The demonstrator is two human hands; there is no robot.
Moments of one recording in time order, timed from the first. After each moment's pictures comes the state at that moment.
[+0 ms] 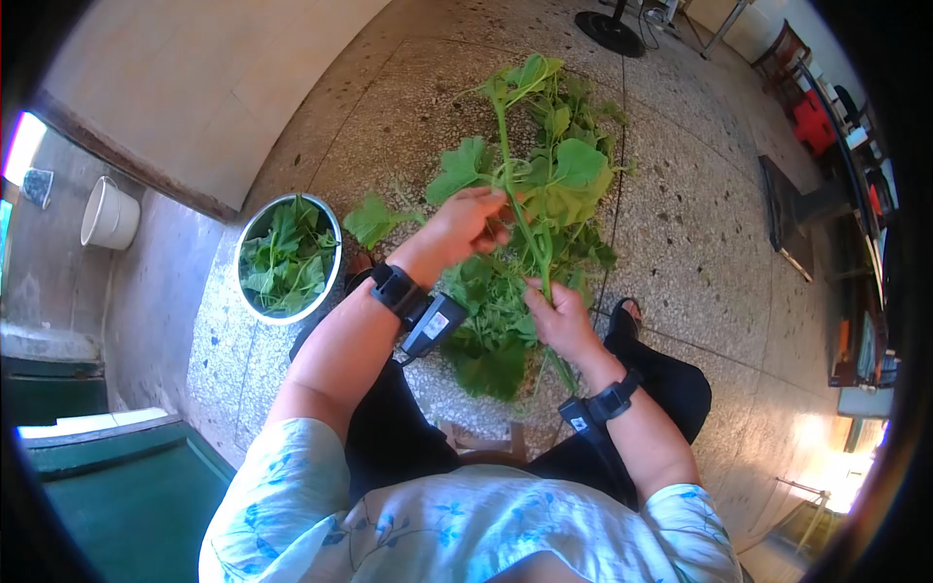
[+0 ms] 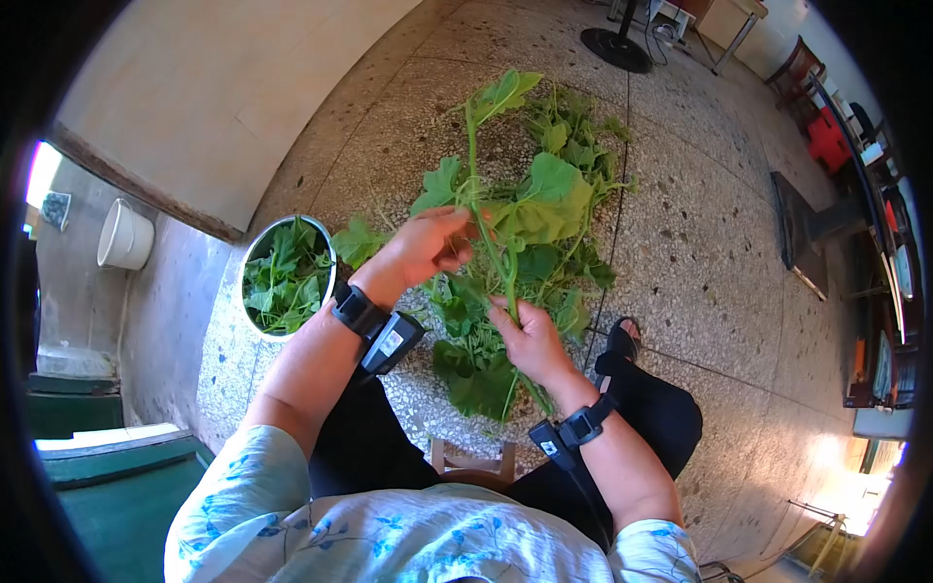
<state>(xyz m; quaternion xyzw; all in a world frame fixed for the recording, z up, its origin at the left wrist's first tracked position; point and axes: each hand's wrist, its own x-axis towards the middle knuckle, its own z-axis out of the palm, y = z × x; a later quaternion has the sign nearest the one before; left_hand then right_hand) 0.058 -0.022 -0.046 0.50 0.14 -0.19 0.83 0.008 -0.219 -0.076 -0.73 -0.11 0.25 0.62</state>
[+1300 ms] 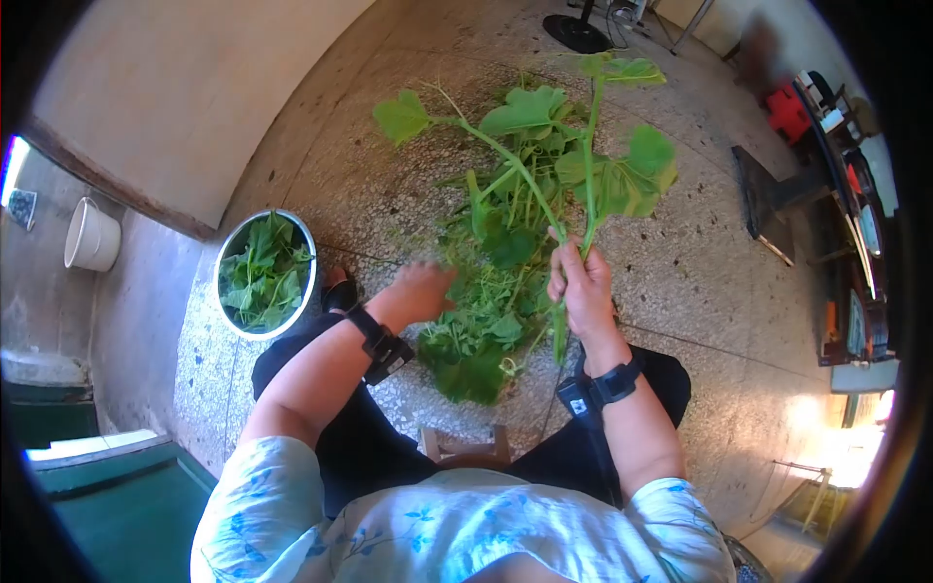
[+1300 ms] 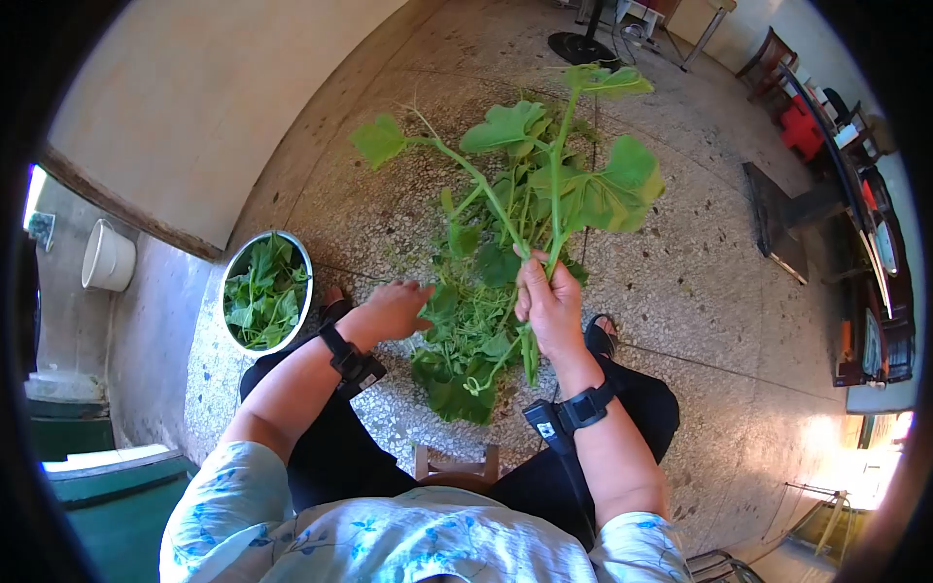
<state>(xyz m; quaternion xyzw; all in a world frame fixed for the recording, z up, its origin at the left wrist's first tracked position) 0.005 -0.022 -0.093 0.96 -0.15 -0.11 0.23 0.041 -0.242 -0.042 -0.61 -0.03 0.12 0.78</state>
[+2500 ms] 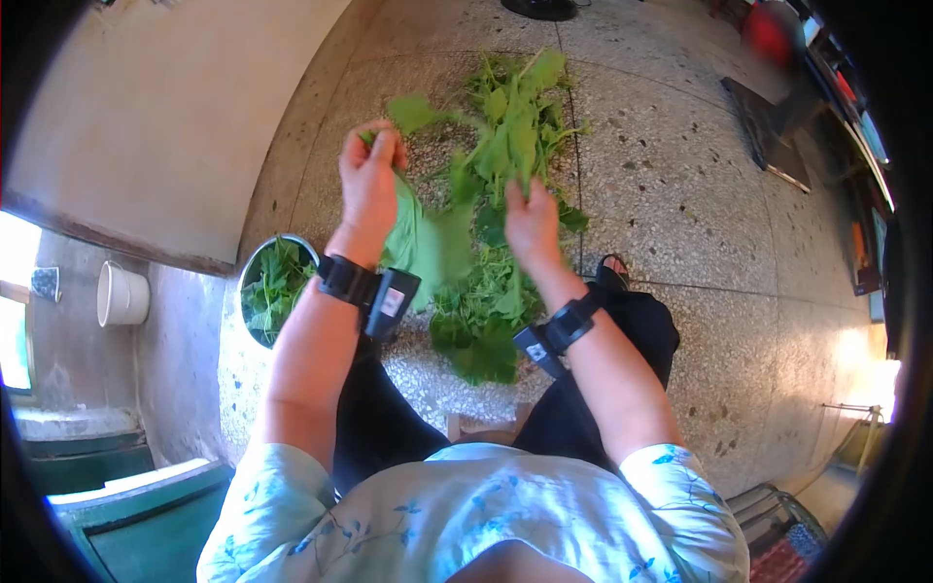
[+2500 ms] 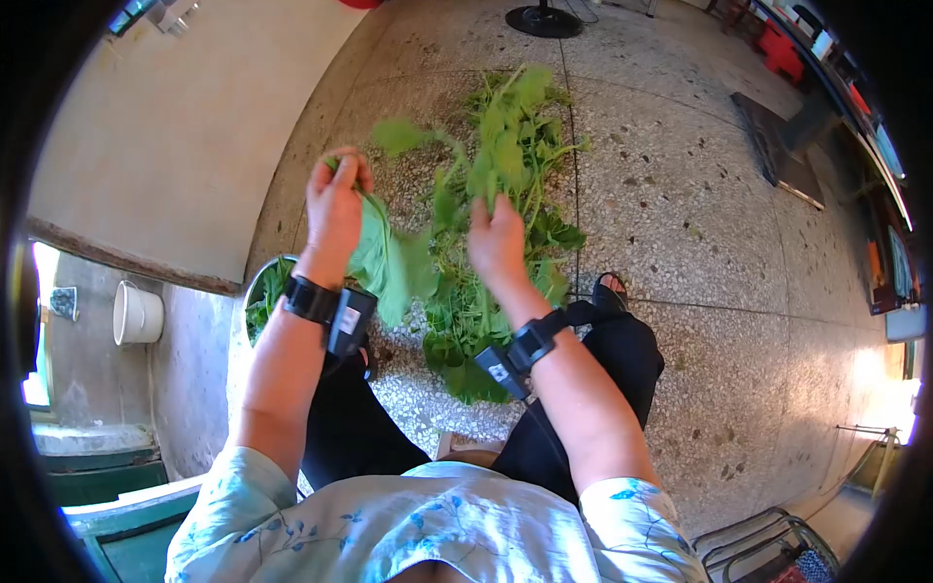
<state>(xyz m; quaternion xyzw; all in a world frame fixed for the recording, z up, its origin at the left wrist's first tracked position) 0.084 -0.039 -0.002 0.62 0.03 0.17 0.76 0.066 -0.222 -0.049 -0.80 0.01 -0.10 0.59</state>
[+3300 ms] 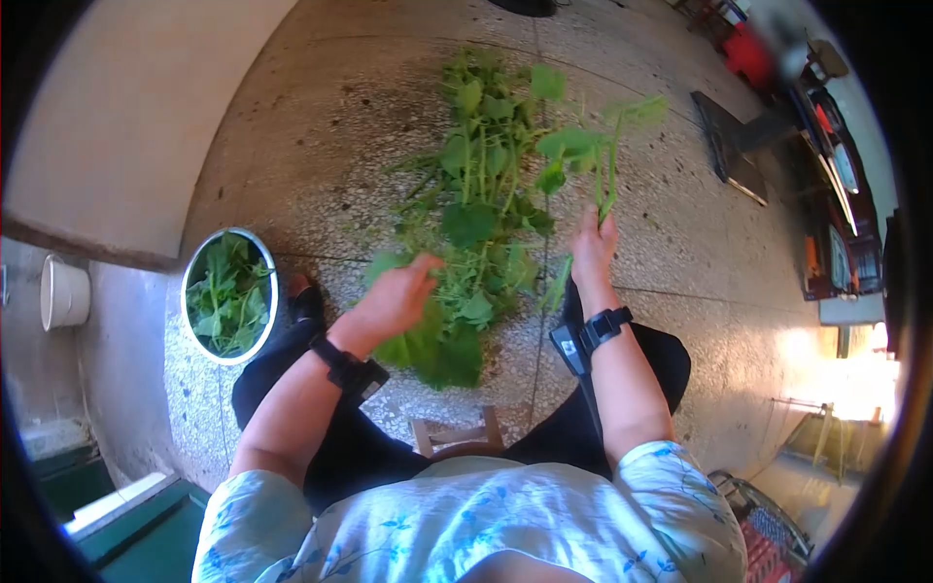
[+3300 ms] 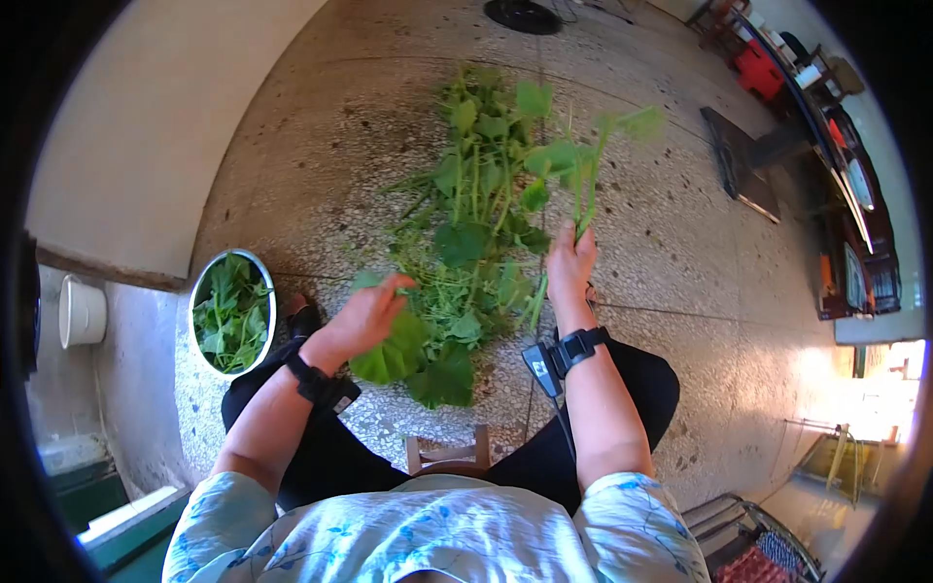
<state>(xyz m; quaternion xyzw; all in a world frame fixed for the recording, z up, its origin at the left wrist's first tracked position) 0.002 -0.041 -0.083 0.89 -0.16 -0.11 0.41 0.092 -0.309 -0.103 -0.64 0.15 -0.11 0.75</state>
